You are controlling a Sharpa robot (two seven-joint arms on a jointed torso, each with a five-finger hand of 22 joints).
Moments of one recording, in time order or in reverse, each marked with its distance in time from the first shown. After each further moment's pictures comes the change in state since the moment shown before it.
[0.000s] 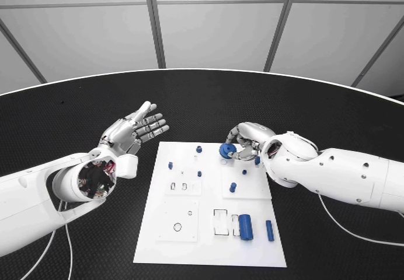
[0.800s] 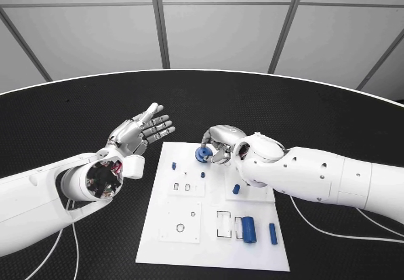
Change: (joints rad) left arm 0.000 0.021 0.000 -0.004 0.000 -0.002 -0.002; left_hand 0.004 0.004 0.000 0.000 0.000 0.000 0.000 0.000 0.000 0.004 0.004 0.000 0.000 0.000 0.000 0.000 0.000 0.000 0.000 0.000 0.000 -0.001; right arm 0.007 0.226 0.002 -0.120 -0.066 0.052 -0.009; right_hand -0.016 -0.005 0.008 0.003 0.000 0.001 0.001 0.000 0.000 0.000 0.000 0.000 0.000 0.000 0.000 0.000 0.000 0.000 0.000 0.000 0.004 0.000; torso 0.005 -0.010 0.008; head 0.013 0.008
